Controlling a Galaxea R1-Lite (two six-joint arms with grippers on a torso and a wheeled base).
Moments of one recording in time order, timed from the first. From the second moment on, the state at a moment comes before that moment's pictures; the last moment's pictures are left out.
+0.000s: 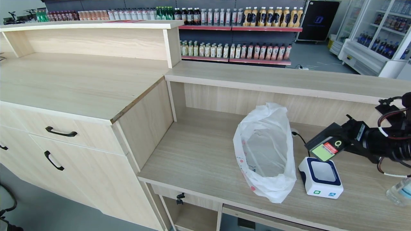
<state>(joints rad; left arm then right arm) -0.01 0.00 0.00 0.00 -0.04 0.00 -0.10 1.54 -0.82 -0.14 0.34 0.53</state>
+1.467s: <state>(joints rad) -0.01 0.00 0.00 0.00 -0.04 0.00 -0.03 1.74 -0.75 -0.36 0.28 0.52</state>
